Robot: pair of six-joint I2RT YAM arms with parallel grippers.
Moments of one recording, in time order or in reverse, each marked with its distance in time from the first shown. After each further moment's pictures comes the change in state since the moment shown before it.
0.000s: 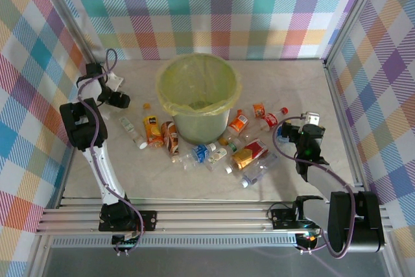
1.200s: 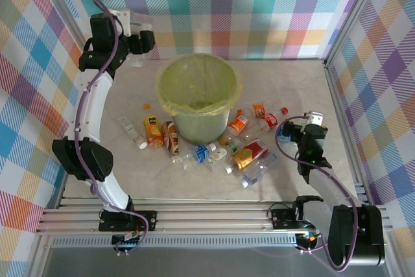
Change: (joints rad) left arm -0.377 -0.553 0.114 0.149 0.014 -0.660; right arm 0.000 -0.111 0.026 -0.118 0.014 0.040
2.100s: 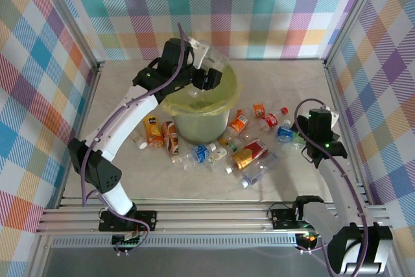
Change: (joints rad) left arm -0.499 -0.041 -0.154 -0.050 -0.092 0.042; right arm 0.000 -0.054 0.400 -0.839 0.124 0.322
